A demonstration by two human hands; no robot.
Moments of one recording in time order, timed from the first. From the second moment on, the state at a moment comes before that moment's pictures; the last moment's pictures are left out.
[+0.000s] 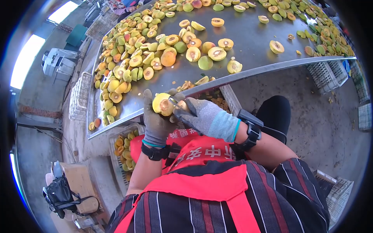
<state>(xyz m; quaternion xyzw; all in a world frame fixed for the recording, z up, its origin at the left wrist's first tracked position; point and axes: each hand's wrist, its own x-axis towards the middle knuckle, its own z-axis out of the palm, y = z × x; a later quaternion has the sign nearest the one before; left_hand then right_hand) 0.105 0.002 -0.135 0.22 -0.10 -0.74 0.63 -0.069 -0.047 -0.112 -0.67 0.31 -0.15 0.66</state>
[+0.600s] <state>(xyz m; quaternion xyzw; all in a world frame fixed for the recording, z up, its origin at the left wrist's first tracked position) 0.082 0.005 -0.137 0.37 -0.30 -0.49 0.73 -0.052 -0.037 -0.133 -0.81 0.25 -0.29 0.44</state>
